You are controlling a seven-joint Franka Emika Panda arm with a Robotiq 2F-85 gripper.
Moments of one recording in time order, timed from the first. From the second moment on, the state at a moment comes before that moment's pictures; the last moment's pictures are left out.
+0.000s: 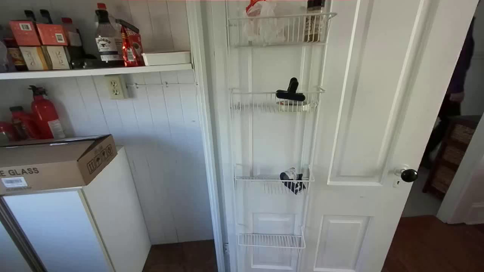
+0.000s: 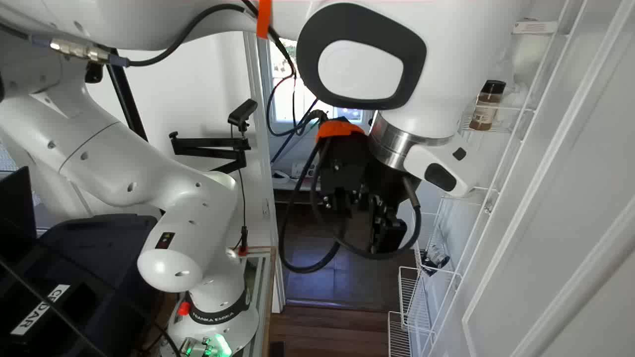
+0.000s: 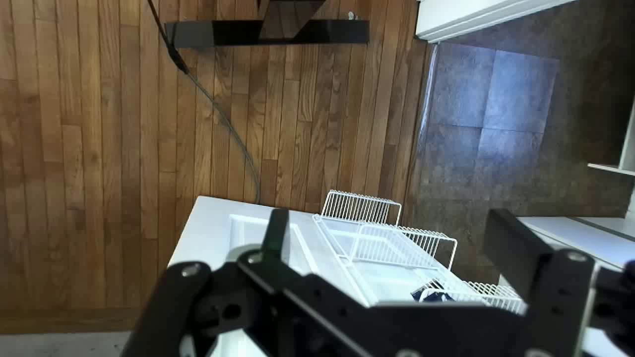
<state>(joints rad) -0.07 -0.71 -0.20 -2.48 0.02 1.64 -0.16</state>
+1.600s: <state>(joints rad) 0.20 -0.46 -0.12 -2.45 0.09 2.12 -0.58</state>
